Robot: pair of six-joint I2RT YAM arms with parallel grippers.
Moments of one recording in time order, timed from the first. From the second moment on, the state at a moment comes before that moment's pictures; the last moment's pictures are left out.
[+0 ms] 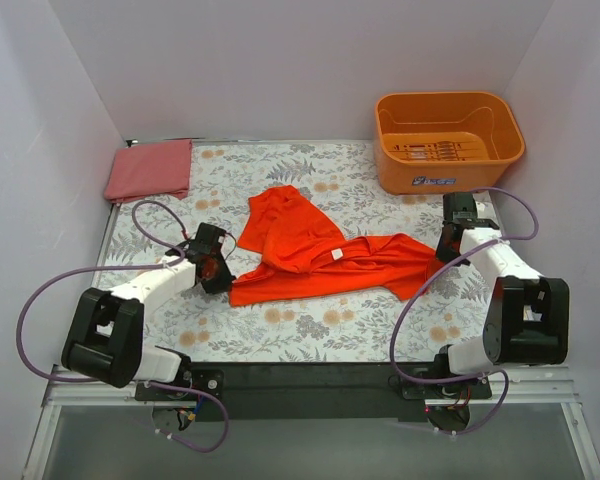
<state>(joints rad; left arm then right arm) -0.34 1.37 0.67 -0.46 -0.08 -0.75 0.01 1.43 0.88 -0.58 0.32 0.31</state>
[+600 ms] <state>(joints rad) -0.12 1.20 0.67 -0.54 0.02 -0.72 0.01 1.25 0.70 -0.53 0.14 0.35</state>
